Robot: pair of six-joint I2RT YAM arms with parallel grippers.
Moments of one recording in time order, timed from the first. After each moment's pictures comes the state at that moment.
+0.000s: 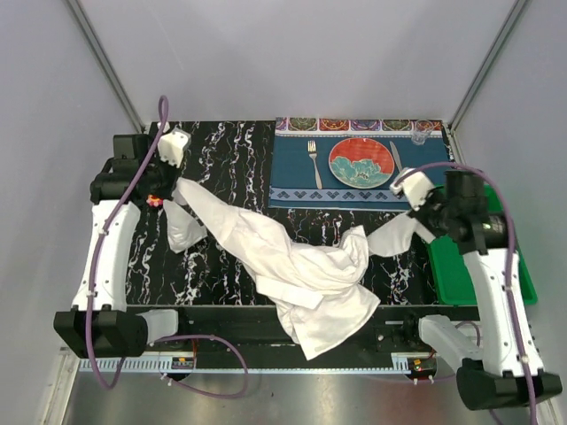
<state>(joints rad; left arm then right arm) 0.02 1.24 1.35 -0.91 0.19 0.44 0.11 0.98 1.18 -1.09 -0.07 -0.82</state>
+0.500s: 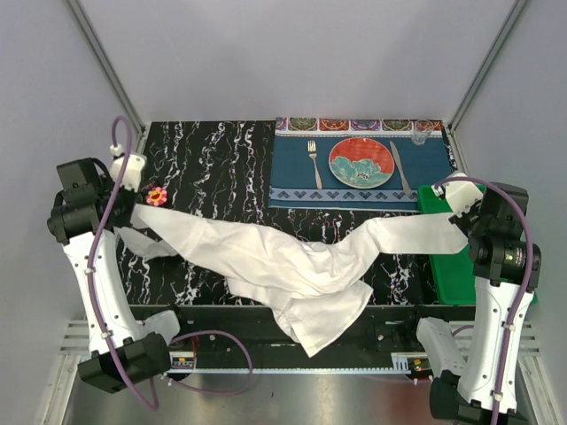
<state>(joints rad) 0.39 1.06 1.40 -1.12 0.19 0.60 -0.21 0.82 1.28 -1.15 0.21 -0.90</state>
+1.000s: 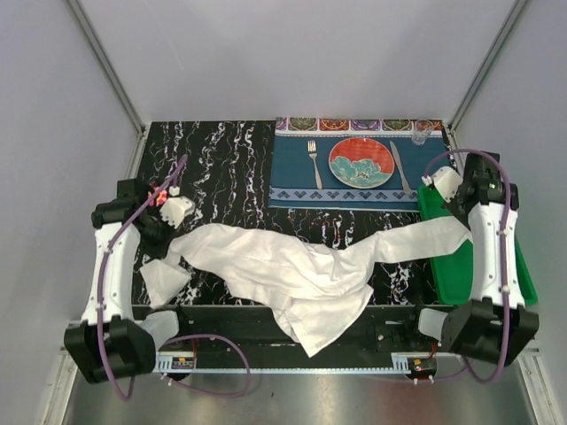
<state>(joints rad) 0.18 1.05 1.05 -1.29 0.18 0.75 -0.24 1.17 1.24 -1.11 0.28 -0.97</state>
